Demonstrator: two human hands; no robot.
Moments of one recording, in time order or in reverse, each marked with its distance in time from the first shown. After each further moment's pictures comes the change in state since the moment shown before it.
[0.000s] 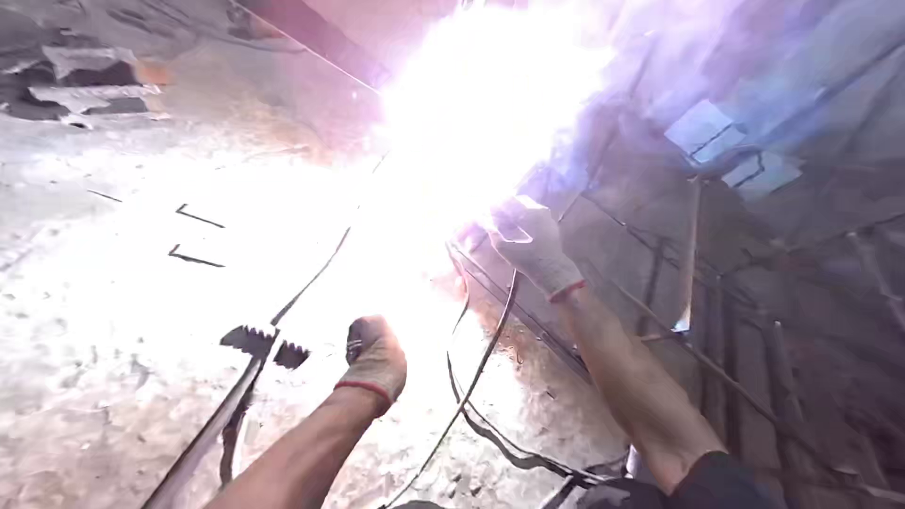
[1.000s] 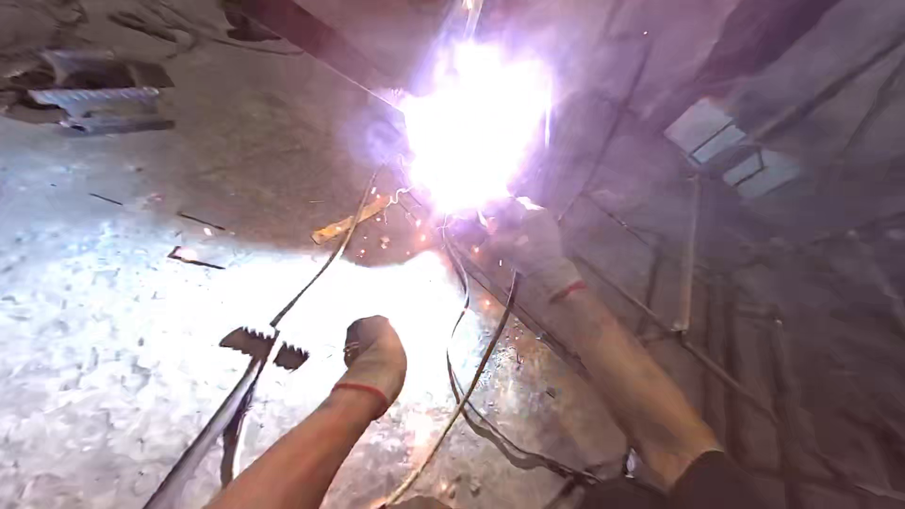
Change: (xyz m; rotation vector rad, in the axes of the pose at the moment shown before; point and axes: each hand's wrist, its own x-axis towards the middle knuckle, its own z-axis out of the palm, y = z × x) left_hand 0.010 0.013 0.003 0.168 0.078 -0.078; right_hand 0.008 -0.003 -0.004 0.126 0.062 -0.048
